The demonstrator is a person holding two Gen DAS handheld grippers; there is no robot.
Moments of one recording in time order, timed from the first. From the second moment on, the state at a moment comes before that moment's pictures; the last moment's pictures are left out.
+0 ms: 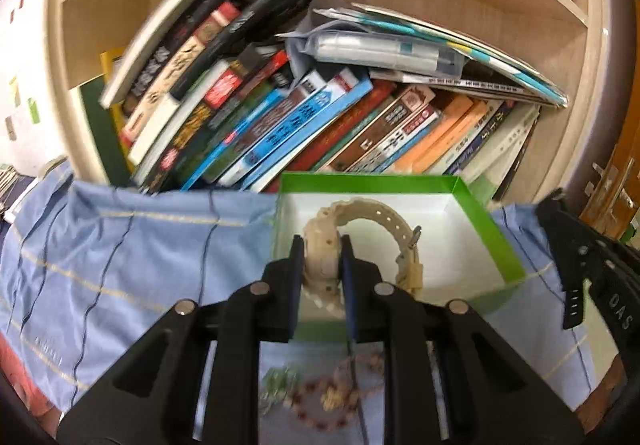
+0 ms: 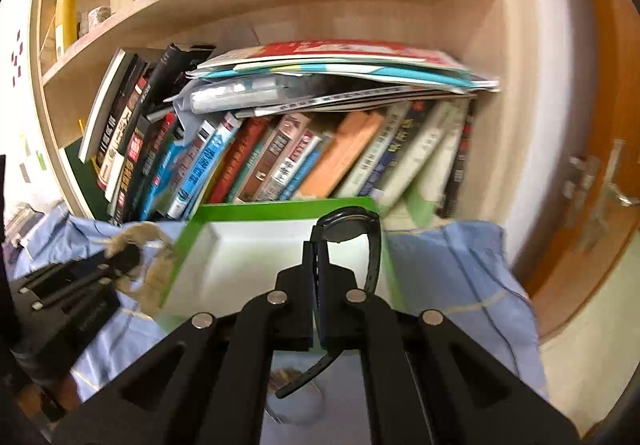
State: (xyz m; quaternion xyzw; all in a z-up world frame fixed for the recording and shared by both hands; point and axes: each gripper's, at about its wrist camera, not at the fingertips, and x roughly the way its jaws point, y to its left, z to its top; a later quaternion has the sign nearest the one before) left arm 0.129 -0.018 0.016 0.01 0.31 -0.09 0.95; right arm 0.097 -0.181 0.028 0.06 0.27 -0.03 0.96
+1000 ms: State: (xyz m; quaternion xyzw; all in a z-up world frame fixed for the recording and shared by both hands) left arm 0.077 0.038 -0.086 0.02 0.43 -0.07 0.90; right arm 0.061 -0.185 -0.094 0.06 0.44 -0.03 0.90
